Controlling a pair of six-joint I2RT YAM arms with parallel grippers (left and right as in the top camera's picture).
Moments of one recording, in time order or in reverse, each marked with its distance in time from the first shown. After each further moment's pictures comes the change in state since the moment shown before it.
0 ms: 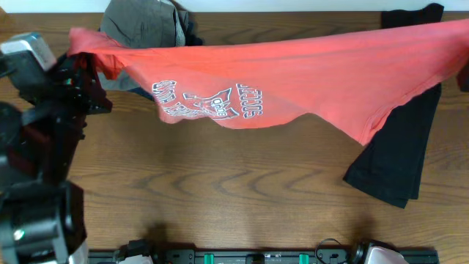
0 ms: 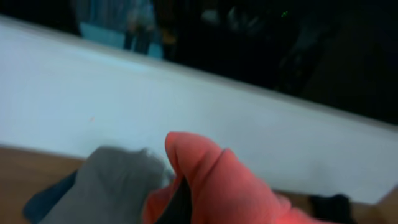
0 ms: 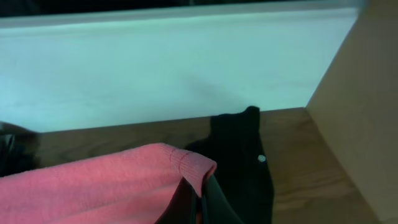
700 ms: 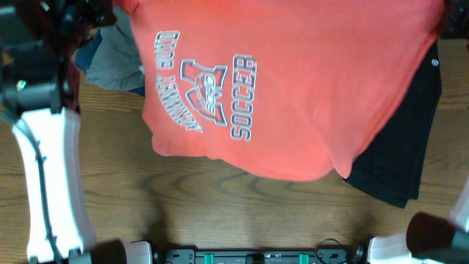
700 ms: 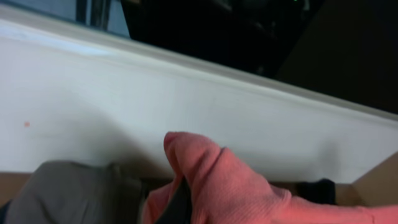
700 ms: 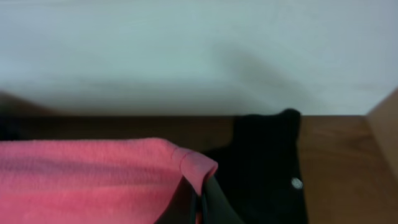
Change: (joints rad) left arm -0.012 0.577 0.302 0.147 0.162 -0.003; right arm -0.002 0.383 0.026 0.226 -0.142 -0.046
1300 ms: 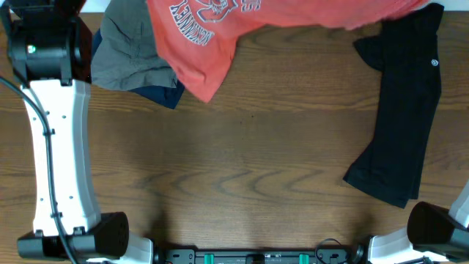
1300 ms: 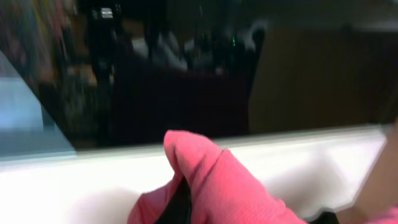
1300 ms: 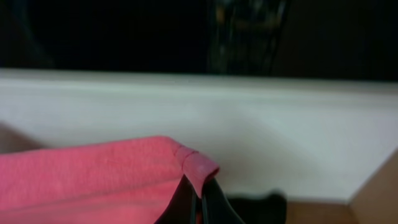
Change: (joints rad) left arm -0.122 0.154 0.337 0.074 0.003 0.106; right arm -0.002 0.048 0.175 0.155 -0.029 0.025
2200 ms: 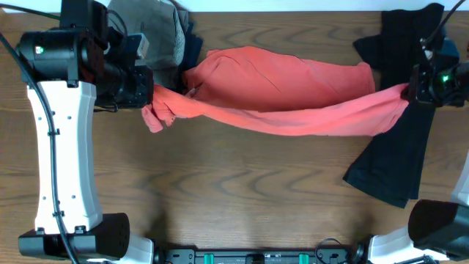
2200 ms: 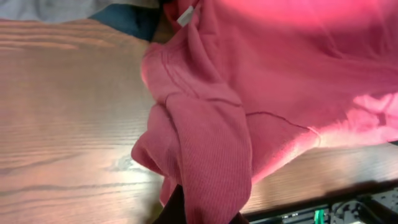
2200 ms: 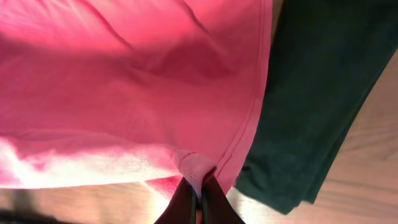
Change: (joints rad) left arm -0.027 0.001 -0.021 -1.386 -0.223 0.252; right arm -0.019 0.002 -0.269 -0.876 0.026 -0.102
